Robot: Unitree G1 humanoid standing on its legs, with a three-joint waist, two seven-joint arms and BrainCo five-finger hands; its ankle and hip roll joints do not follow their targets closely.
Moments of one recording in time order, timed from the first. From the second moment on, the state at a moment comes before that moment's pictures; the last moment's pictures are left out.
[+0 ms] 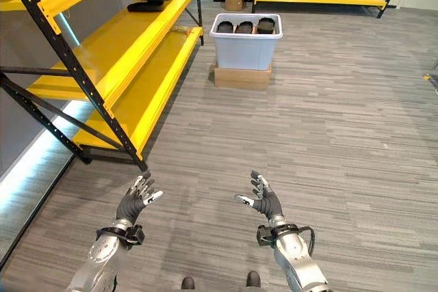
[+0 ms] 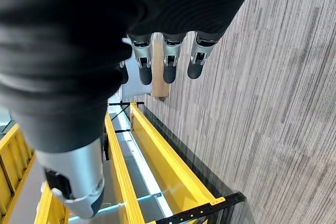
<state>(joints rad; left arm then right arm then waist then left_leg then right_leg) 0.14 0.33 -0.25 0.14 -0.48 -0.16 0.09 0.12 -0.36 0.31 0.15 0.37 -0.11 -0.09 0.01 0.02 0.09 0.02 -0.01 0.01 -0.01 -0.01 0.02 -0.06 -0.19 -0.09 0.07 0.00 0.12</state>
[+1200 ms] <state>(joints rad) 0.19 0.38 -0.26 0.09 -0.45 -0.16 0.07 0.07 -0.40 0.31 0.17 0.37 -0.14 -0.08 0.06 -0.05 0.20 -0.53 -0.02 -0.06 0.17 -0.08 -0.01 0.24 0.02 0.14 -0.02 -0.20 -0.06</state>
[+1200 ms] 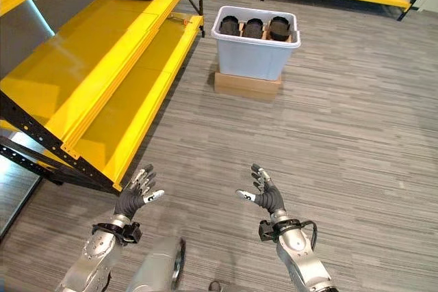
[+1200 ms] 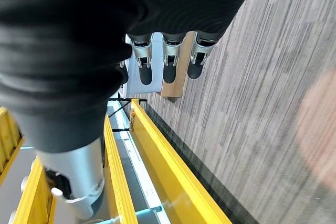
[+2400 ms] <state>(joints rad) 0.10 0.33 -0.24 0.14 -0.42 -0.16 0.05 0.09 -0.41 0.34 0.11 0.31 -0.10 -0.04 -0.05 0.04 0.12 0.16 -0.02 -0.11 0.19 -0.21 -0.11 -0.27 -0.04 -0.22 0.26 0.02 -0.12</state>
